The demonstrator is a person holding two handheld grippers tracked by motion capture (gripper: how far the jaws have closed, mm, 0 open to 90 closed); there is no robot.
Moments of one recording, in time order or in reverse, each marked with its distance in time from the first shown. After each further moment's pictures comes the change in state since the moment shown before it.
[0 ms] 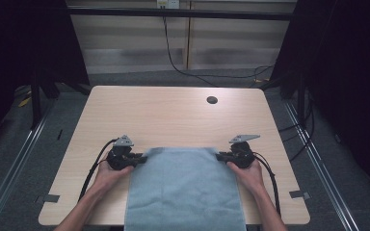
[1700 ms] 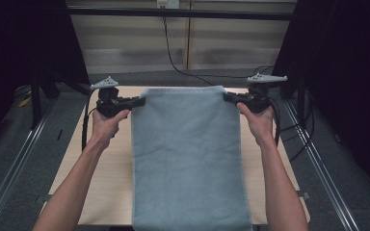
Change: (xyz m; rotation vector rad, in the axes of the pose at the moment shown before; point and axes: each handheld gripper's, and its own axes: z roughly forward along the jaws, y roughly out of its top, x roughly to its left) left arm 0.028 0.148 -0.079 -0.389 0.006 -0.069; right arm -0.021 0.160 -0.091 -0.338 -0.041 -0.020
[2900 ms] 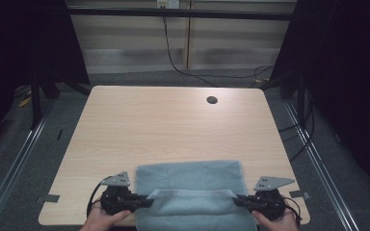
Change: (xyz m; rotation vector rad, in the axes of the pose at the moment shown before) left arm -0.120 -0.210 -0.045 0.431 -0.289 -0.077; right arm 0.105 -0.218 -0.105 0.387 0.168 -0.019
